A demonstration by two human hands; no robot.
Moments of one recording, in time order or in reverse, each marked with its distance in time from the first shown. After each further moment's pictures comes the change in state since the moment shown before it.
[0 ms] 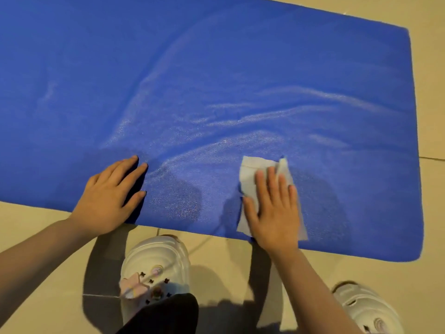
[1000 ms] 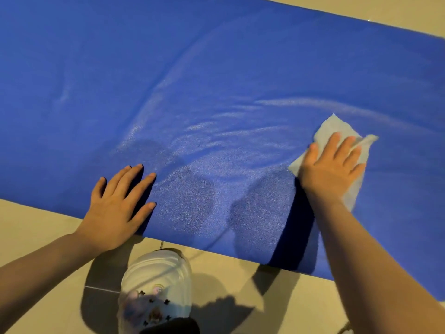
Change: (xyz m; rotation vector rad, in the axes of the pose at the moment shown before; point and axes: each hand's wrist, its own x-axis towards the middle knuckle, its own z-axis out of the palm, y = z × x) left_hand -0.008 0.010 0.006 -0.013 0.015 -0.105; right_hand 0.137 0.044 -0.029 0.022 0.079 0.494
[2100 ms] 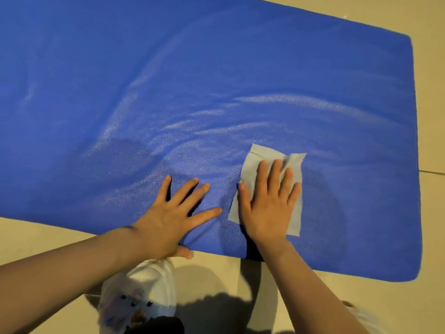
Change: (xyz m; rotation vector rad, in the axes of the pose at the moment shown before) left_hand 0.038 0.095 0.022 0.305 -0.056 0.680; right_hand -0.105 -0.008 0.020 0.010 0.016 -0.361
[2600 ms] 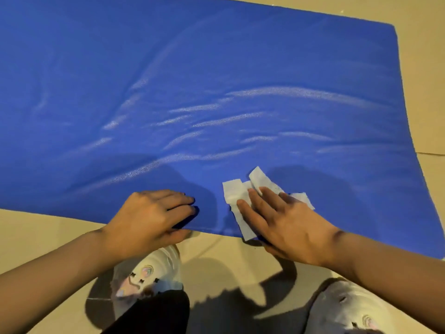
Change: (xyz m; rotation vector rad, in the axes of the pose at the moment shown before) left_hand -0.033 0.007 -0.065 -0.204 0.270 0.036; right_hand -0.019 0.047 -0.111 -0.324 -0.342 -1.022
